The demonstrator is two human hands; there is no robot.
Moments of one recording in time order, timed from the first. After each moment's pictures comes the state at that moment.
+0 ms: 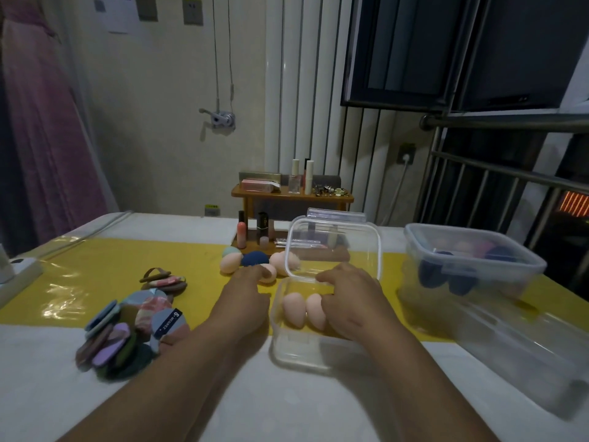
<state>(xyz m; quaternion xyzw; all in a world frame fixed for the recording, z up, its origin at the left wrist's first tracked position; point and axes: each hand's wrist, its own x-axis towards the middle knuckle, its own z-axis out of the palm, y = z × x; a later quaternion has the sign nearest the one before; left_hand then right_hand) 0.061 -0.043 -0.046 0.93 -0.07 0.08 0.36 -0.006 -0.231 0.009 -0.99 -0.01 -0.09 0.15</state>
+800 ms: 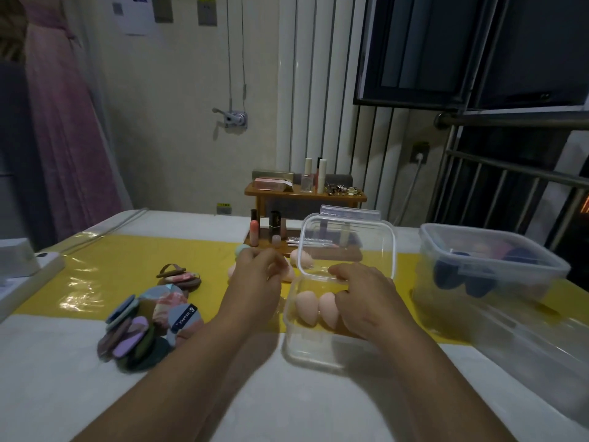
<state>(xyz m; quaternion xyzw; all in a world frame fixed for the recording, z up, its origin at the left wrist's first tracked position) 0.031 -0.046 -0.018 0.86 -0.12 0.20 0.45 -0.006 -0.232 0.008 -0.98 -0.02 -0.11 0.15</state>
